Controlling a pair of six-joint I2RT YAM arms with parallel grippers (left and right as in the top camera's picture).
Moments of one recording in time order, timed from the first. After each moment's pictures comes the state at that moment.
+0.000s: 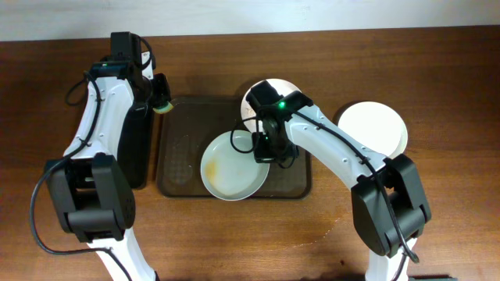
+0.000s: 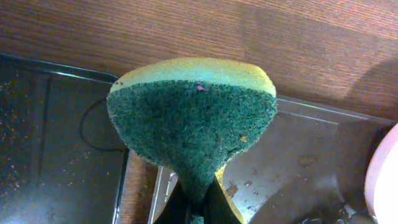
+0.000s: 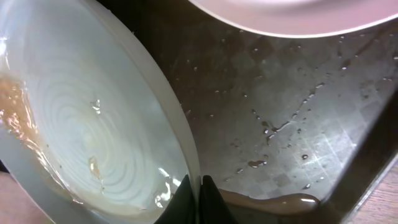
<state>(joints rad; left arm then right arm) 0.03 2.05 1.74 -0.88 0.11 -0.18 0.56 1.99 1.57 -1.07 -0.14 0.47</state>
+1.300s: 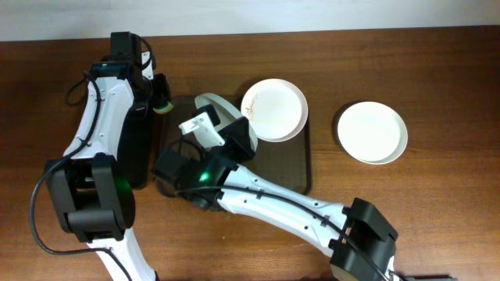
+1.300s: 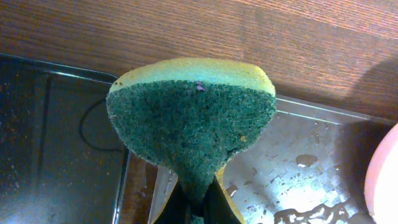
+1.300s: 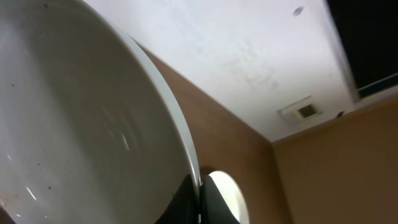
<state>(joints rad) 0.03 2.05 1.74 -0.88 0.11 -0.18 1.07 1.99 1.73 -1.03 1.28 0.42</state>
